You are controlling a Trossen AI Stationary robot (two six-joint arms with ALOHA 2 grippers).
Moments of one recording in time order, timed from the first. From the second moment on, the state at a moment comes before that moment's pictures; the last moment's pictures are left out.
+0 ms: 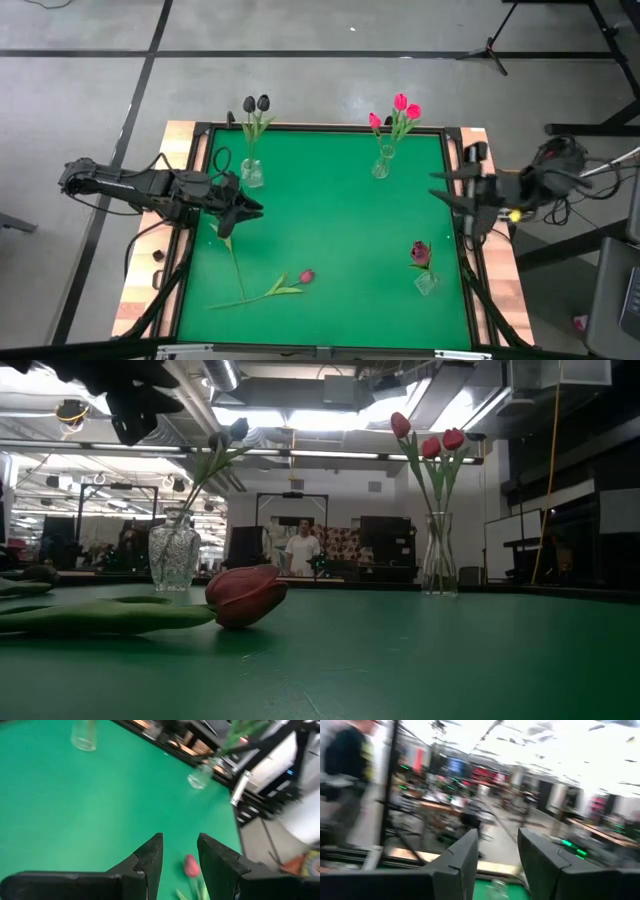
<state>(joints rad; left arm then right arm) -0.12 0.66 0.57 -0.32 -0.08 -0.57 0.66 0.80 1.12 -0.09 0.70 -0.37</state>
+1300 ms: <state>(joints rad) -0.22 0.63 0.72 -0.55 -0.23 -0.54 0.09 1.91 1.71 -0.39 -0.23 -0.23</state>
